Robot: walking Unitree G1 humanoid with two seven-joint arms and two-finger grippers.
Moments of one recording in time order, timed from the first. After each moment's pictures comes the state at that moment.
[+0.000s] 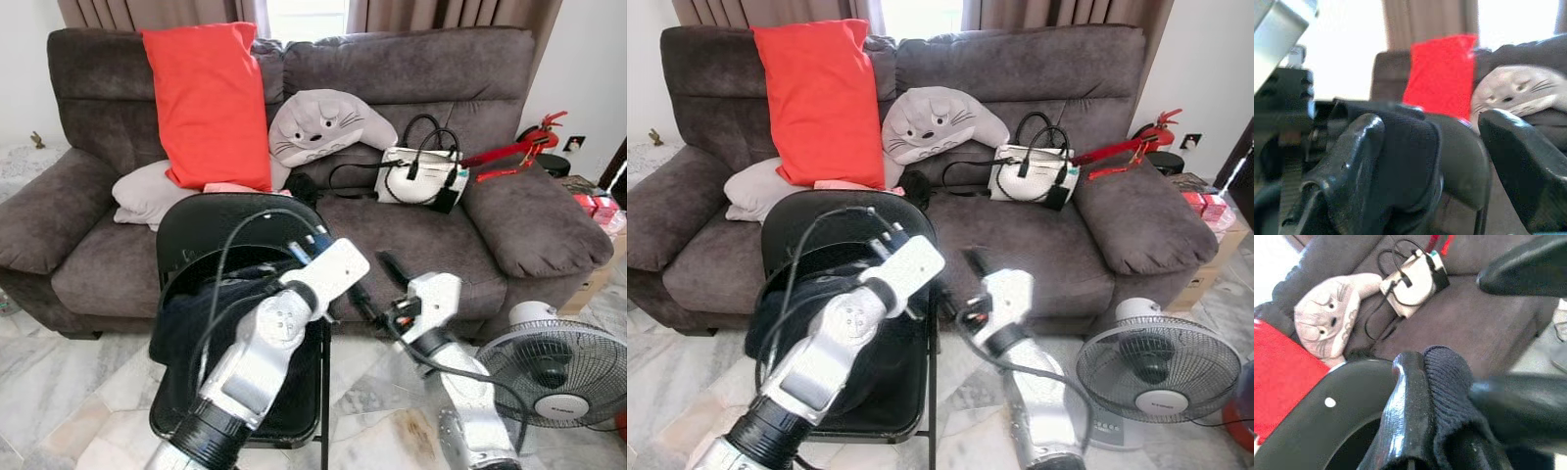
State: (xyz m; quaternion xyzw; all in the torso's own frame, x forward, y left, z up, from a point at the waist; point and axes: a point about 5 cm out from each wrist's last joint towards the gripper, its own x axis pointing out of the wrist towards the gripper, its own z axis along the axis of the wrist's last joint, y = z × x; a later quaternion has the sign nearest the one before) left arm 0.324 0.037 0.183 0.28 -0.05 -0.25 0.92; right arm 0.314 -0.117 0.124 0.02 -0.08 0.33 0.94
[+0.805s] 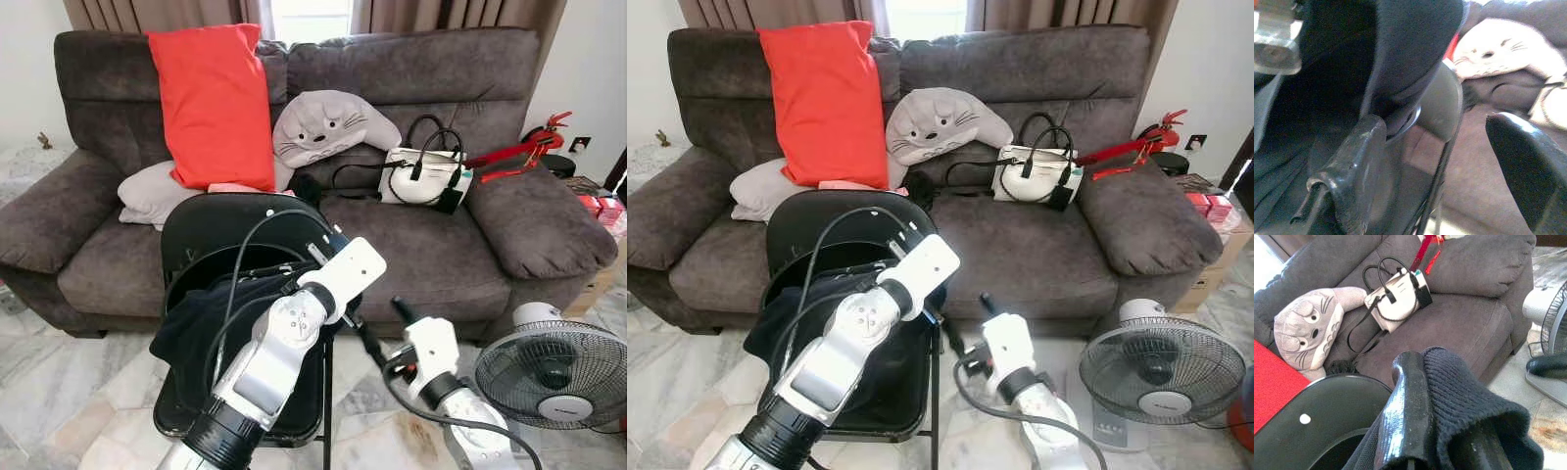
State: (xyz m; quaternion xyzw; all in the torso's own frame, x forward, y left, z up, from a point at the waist) left arm 0.321 0.021 0.191 0.24 -0.06 -0.28 0.93; right arm 0.286 -0.138 0.084 -0.07 -0.03 0.22 0.97
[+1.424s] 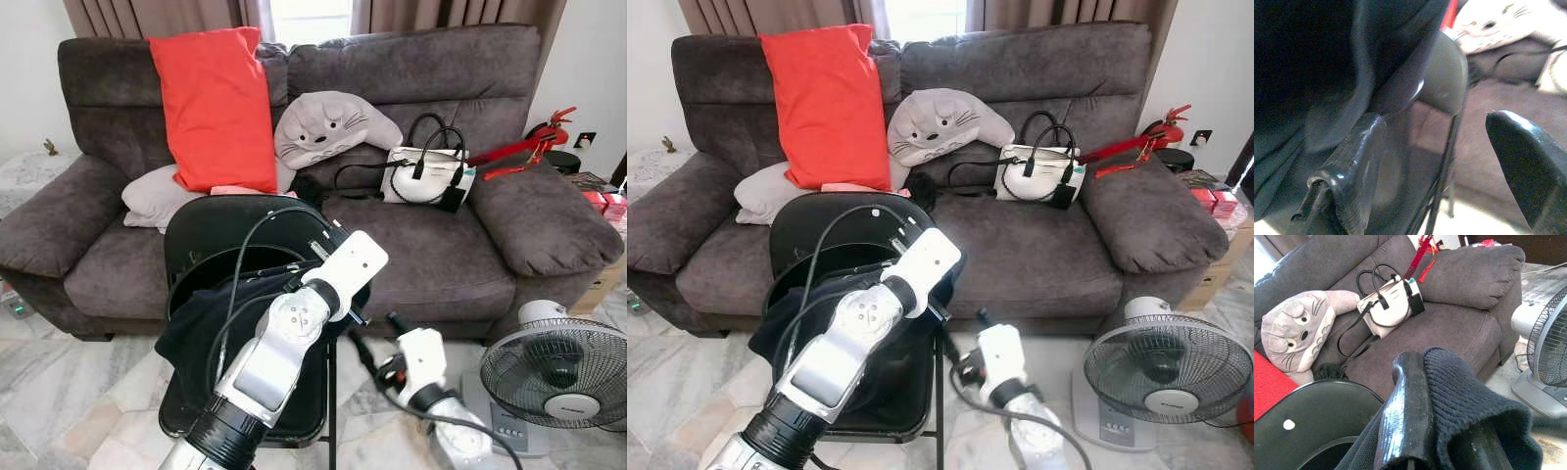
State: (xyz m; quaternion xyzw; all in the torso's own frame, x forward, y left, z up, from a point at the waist) left arm 0.320 0.016 0.195 0.20 -0.06 -0.30 0.93; right arm 0.285 -0.128 0.044 -0.05 0.04 0.23 0.97
